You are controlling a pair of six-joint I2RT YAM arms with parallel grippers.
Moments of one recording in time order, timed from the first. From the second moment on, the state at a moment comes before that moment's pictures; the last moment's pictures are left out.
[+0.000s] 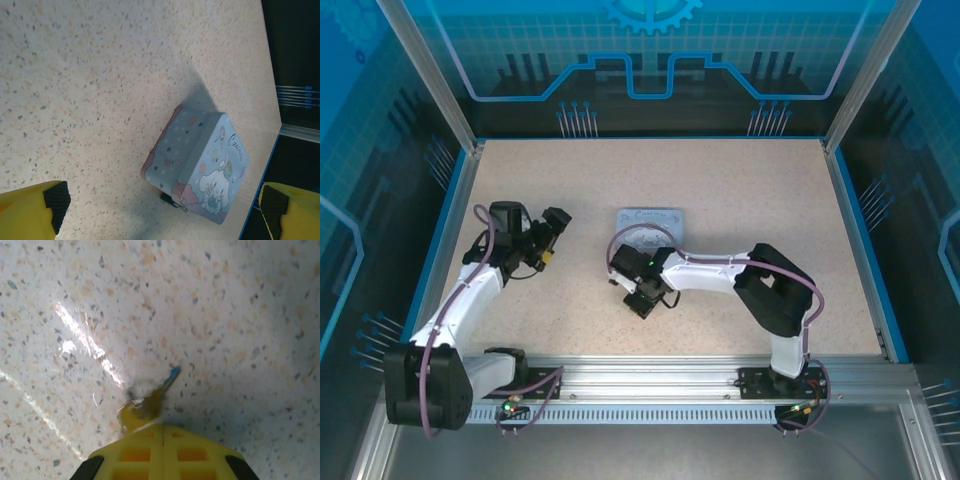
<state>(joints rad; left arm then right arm) -0.02 1.15 0.73 -0.39 0.37 -1.06 0.99 1.87 1.18 -0.65 -0.04 0.11</state>
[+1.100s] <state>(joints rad) 0.00 1.19 0.76 -0.40 0.42 -1.02 1.02 1.88 1.24 -0.71 -0.09 0.22</state>
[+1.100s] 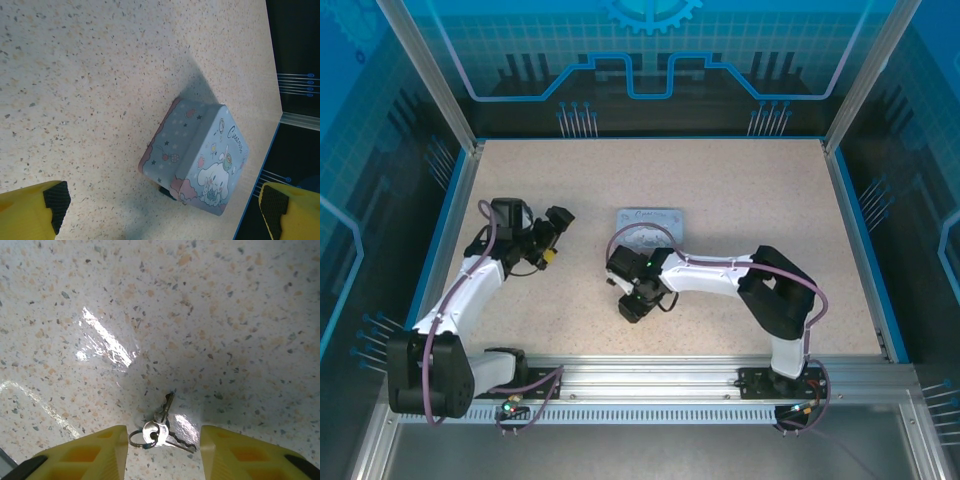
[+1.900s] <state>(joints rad) 0.01 1.19 0.76 -0.40 0.43 -1.02 1.06 1.92 1.25 -0.72 0.00 0.23</state>
